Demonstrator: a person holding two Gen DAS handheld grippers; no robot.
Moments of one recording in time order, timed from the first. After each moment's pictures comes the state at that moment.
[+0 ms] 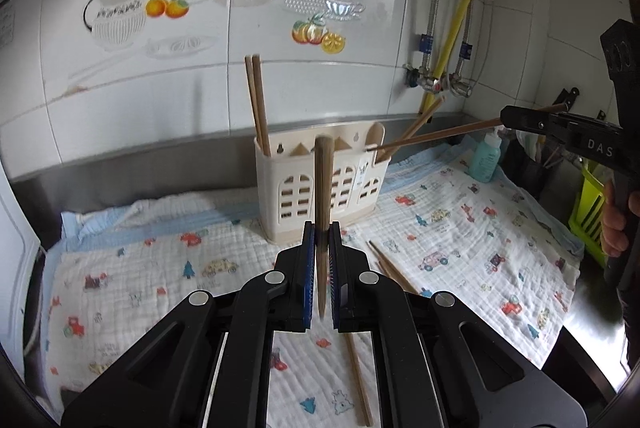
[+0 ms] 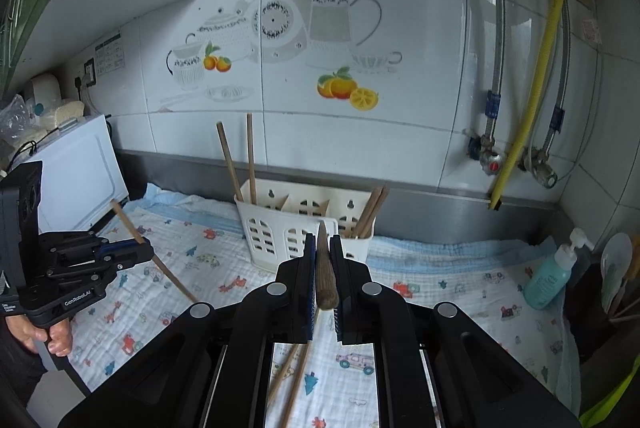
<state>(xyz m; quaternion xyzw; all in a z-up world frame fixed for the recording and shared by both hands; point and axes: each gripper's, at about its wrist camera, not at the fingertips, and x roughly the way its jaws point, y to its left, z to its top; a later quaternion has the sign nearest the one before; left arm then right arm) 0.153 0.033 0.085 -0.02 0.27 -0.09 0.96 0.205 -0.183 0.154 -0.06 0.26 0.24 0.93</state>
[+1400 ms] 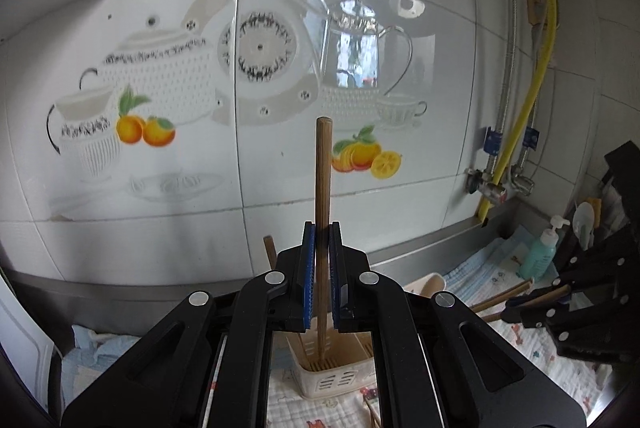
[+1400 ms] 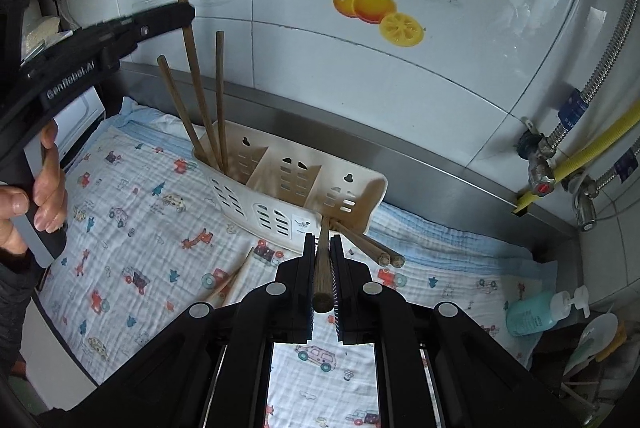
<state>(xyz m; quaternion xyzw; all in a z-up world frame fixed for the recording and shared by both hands) 0.306 0.039 0.163 -0.02 0.19 -0.03 0.98 0.331 -0.125 0.140 -0.19 0.44 0.25 0.84</state>
